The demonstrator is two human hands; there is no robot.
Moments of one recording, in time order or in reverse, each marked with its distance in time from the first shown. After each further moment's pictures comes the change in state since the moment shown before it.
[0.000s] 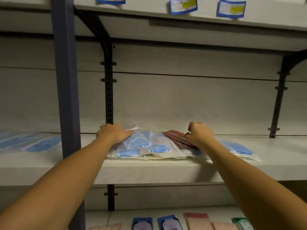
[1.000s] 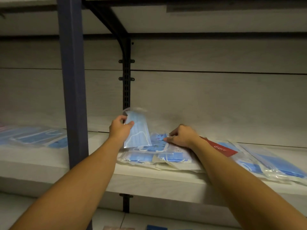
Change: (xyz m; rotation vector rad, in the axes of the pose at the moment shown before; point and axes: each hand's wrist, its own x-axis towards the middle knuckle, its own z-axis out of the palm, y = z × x) left_hand 0.020 -0.011 0.013 -1.059 0.360 -0.097; right_hand 0.057 -0.091 0.047 0.292 -0.304 -0.266
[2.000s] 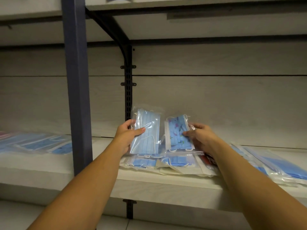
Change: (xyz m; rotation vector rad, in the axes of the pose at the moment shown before) left_hand -0.009 0.006 -0.003 -0.337 -0.283 -0.123; right_hand -0.012 0.030 -0.013 1.352 0.088 0.241
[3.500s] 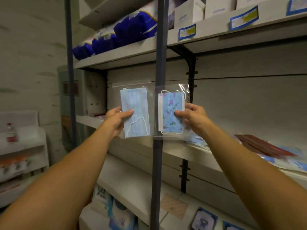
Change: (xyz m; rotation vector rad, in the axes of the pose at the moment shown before) left_hand -0.262 0.131 -0.151 -0.013 0.460 0.153; right_hand -0.172 -0.060 0.152 0.102 -0.600 -0.216
